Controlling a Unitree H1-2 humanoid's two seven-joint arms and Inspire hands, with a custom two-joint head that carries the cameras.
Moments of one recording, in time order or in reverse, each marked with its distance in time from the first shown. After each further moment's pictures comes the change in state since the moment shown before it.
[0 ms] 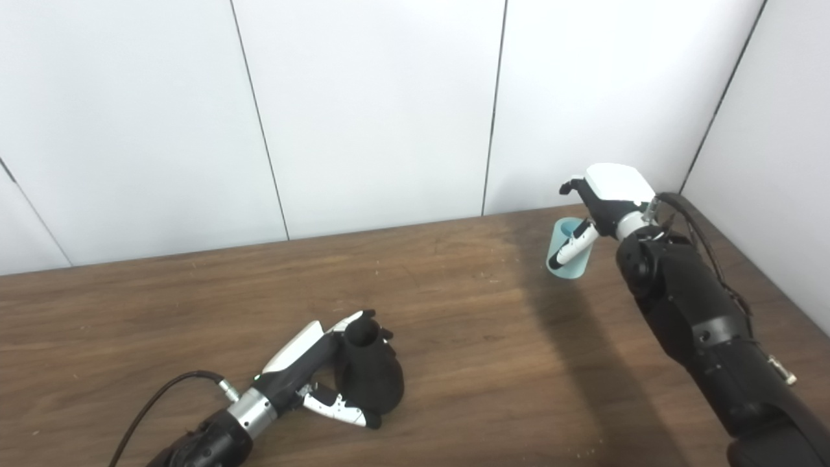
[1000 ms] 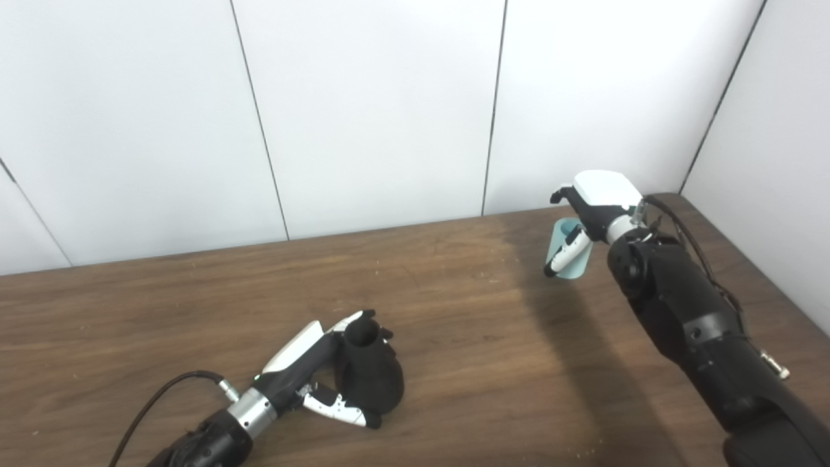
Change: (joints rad) left arm 0.000 0.000 0.000 0.000 0.000 0.000 0.000; right arm -0.028 0.000 0.053 0.037 0.001 -0.002 0.013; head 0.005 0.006
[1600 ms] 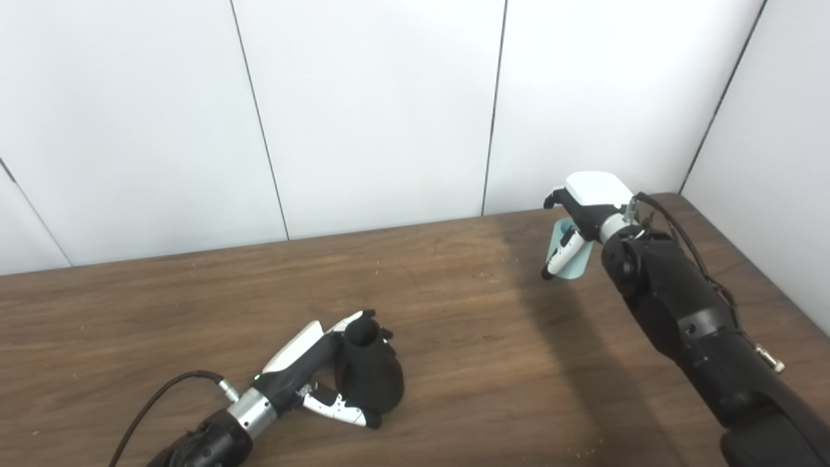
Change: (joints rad) left arm 0.000 0.000 0.000 0.000 0.000 0.000 0.000; right arm -0.011 -0.001 0.031 0.000 -0.015 0.005 0.037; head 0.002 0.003
